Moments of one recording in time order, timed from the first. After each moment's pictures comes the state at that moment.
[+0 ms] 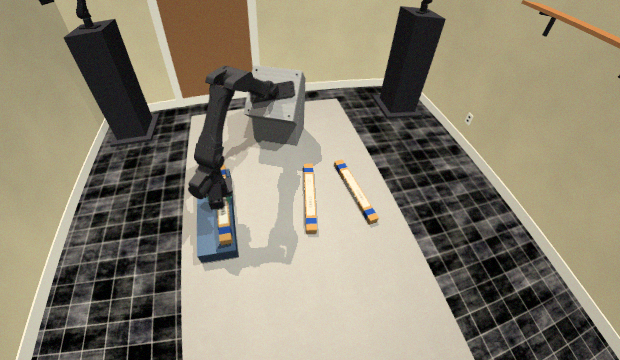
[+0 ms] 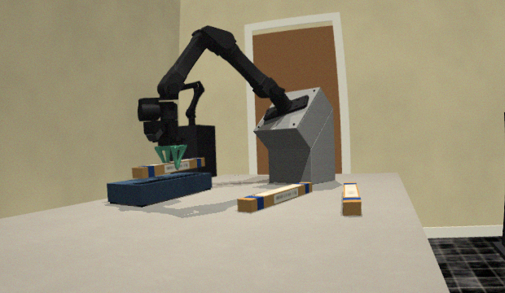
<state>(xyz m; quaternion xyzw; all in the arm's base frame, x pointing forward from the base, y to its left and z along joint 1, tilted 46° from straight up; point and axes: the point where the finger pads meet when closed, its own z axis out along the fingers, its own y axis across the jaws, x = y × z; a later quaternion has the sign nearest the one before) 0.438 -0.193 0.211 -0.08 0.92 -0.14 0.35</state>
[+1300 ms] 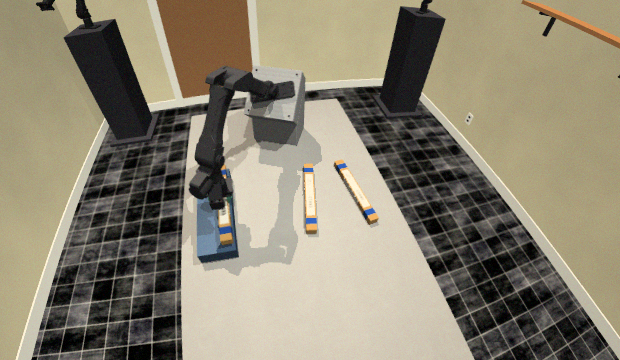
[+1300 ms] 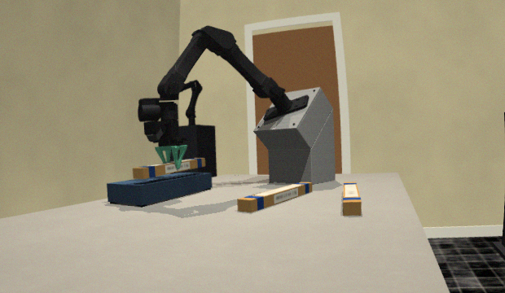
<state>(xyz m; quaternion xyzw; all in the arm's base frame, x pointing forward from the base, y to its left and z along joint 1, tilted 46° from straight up) 0.438 -0.191 0.210 -0.08 0.92 -0.14 0.34</state>
